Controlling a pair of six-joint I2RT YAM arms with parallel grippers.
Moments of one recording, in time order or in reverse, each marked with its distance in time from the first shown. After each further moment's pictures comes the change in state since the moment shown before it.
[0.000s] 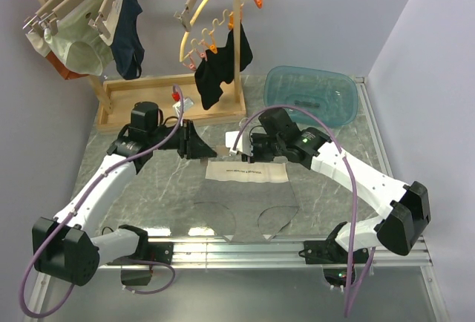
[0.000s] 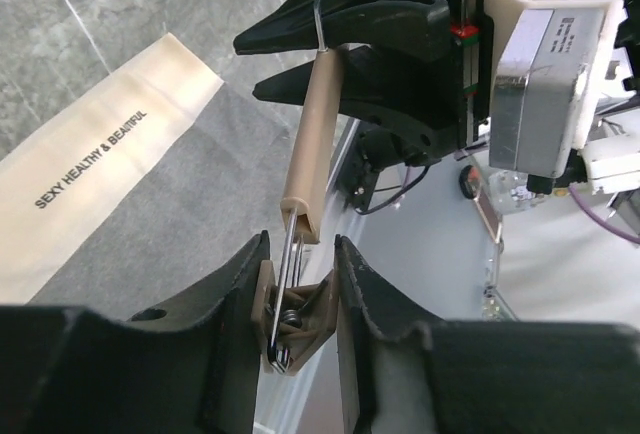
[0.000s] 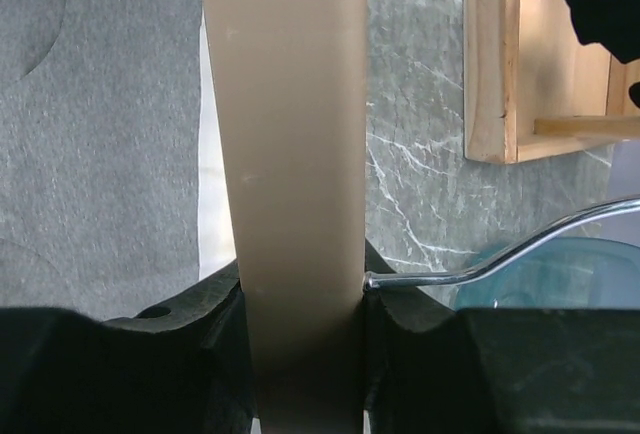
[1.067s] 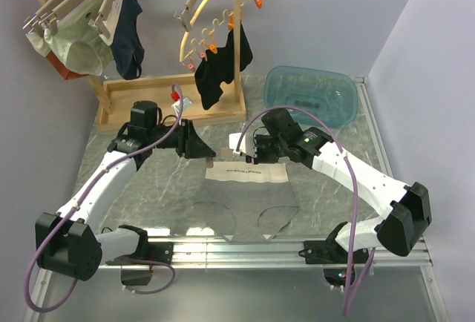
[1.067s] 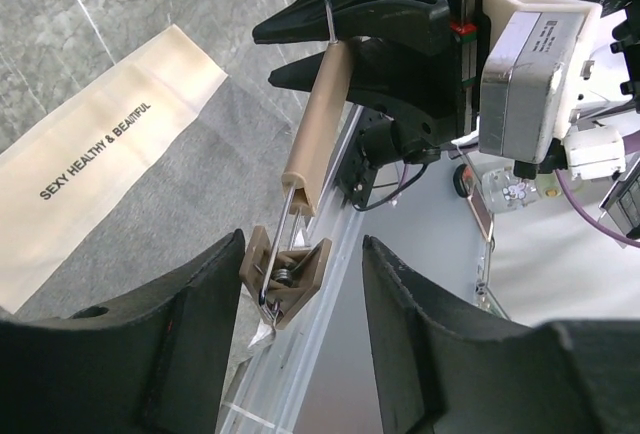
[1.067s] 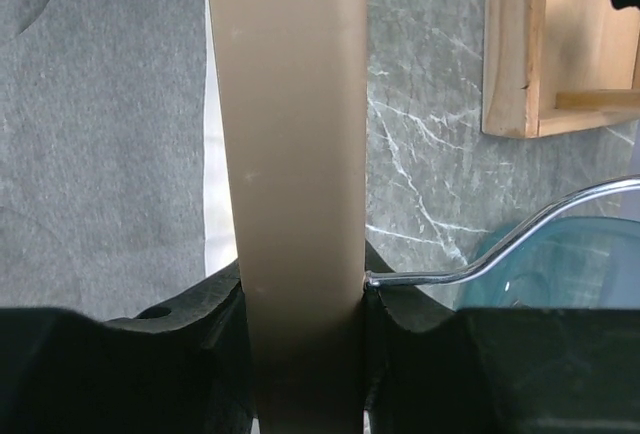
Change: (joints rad) left arm 0.029 0.033 0.003 -0.018 0.035 0.019; right arm -0.026 -0.007 -0.017 -0.040 0.004 -0.027
